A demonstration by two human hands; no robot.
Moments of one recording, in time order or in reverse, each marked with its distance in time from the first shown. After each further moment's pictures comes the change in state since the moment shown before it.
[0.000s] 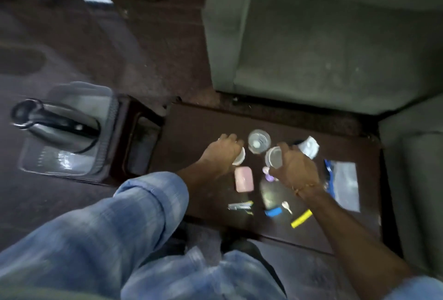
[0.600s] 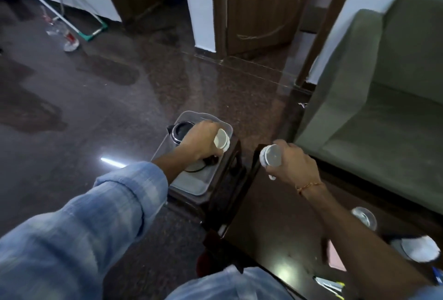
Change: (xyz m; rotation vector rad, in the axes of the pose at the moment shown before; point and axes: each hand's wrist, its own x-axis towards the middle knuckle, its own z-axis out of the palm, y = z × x) left_hand -0.227 -0.363 -0.078 -0.288 0.372 -0.446; right_hand 0.017 -0.384 -0.013 0.001 0.166 -0.358
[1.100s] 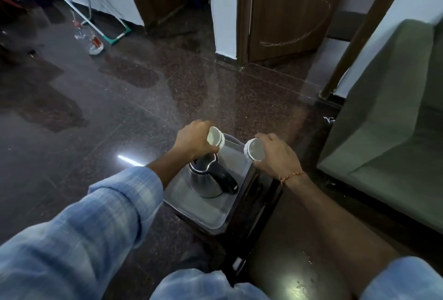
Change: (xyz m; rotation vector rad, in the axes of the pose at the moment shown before) left_hand 0.067 -0.095 -0.037 -0.027 0.074 -0.251; right_hand 0.138 -0.096 0.016 0.014 -0.051 -0.262
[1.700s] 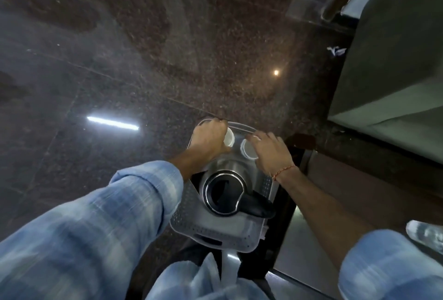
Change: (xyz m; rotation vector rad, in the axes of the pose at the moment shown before) left_hand 0.166 -0.085 0.137 0.119 -0.351 0.185; right_hand 0.149 -0.001 0.160 -0.279 -0.323 0.100
